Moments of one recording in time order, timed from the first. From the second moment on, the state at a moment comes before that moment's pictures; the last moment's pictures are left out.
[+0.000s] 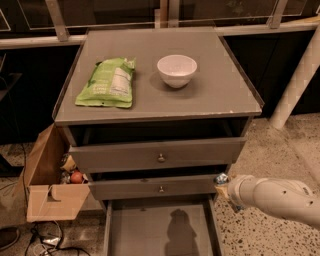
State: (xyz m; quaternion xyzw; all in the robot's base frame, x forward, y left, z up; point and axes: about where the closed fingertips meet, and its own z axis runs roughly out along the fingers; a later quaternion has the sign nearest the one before) arm 0.514 -0.243 0.543 -0.28 0.90 0.04 0.33
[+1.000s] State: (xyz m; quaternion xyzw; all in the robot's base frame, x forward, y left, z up) arm 0.507 -0.241 0.620 -0.29 0.87 0.01 0.39
